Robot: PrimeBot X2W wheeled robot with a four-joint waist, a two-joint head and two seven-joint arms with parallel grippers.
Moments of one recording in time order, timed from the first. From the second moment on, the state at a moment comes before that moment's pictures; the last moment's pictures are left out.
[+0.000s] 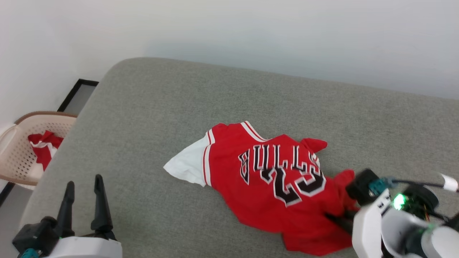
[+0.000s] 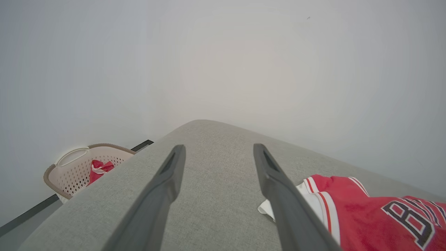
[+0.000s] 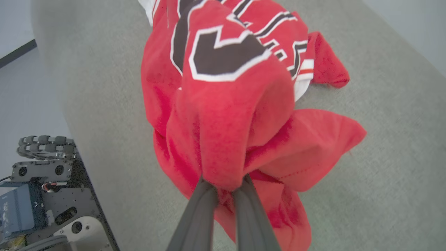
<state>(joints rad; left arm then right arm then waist) 0.01 0.19 0.09 0.09 -0.43 0.00 -0.26 -0.32 -0.60 0.61 -0.12 0.62 0.13 0.66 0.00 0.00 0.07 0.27</state>
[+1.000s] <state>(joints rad) 0.04 0.17 0.11 0.11 -0.39 -0.03 -0.26 -0.03 -0.53 0.49 0.00 0.69 0.13 0.64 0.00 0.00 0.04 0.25</state>
